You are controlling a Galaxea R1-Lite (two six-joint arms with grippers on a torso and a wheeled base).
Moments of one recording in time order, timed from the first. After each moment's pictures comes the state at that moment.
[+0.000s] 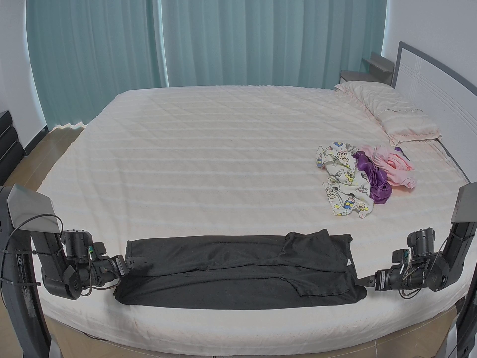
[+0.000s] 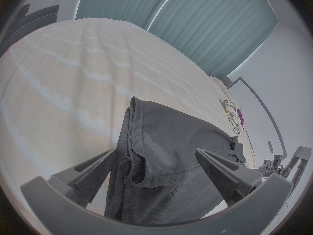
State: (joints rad) left arm 0.14 2.36 -0.44 -1.22 -0.45 -0.34; right arm -0.02 2.17 -0.31 -0.93 0.27 0.11
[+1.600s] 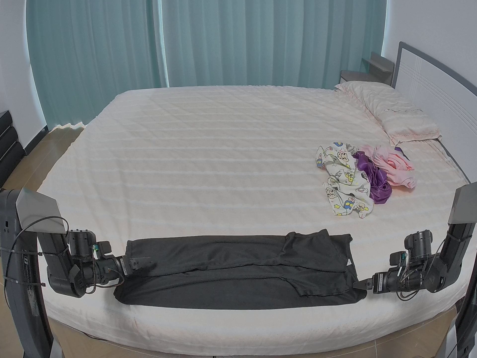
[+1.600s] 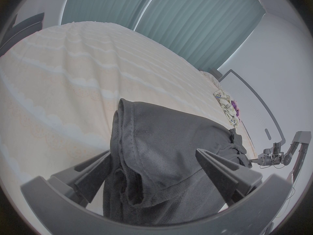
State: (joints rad) left arm 0.13 2.42 -0.51 -1.23 -0.52 -0.25; right arm -0.01 2.19 -0.31 -0.93 0.26 0.11
